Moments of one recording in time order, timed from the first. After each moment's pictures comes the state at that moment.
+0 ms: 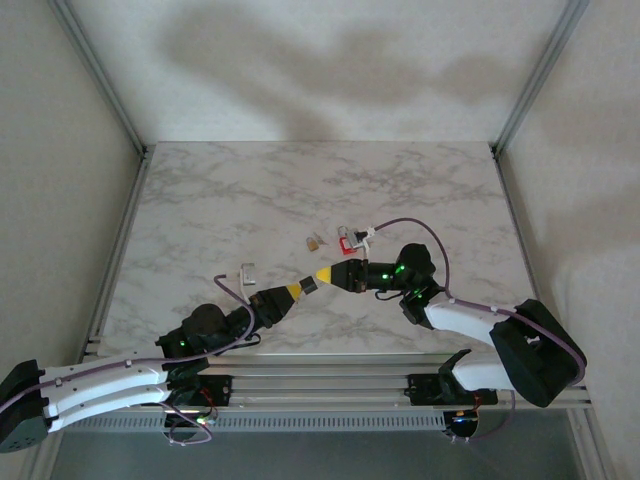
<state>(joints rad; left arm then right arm) -1.05 0.65 0.21 0.46 -0.15 -1.10 0.67 1.30 0.43 0.97 -0.92 1.17</state>
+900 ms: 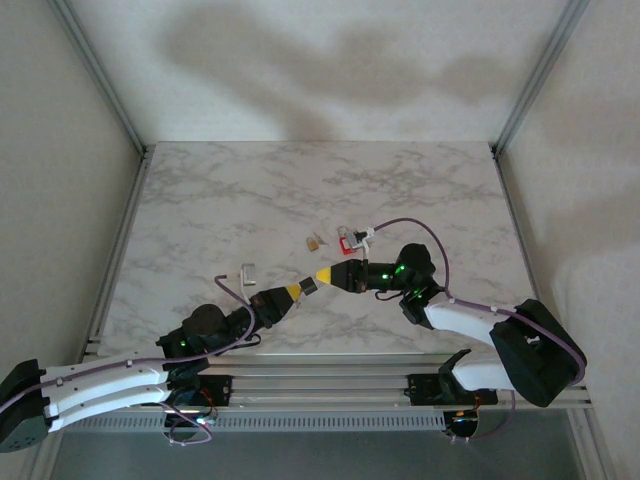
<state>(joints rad) -1.05 0.65 0.20 0.47 -0.14 -1.11 0.67 1.30 0.43 0.97 -0.93 1.18</state>
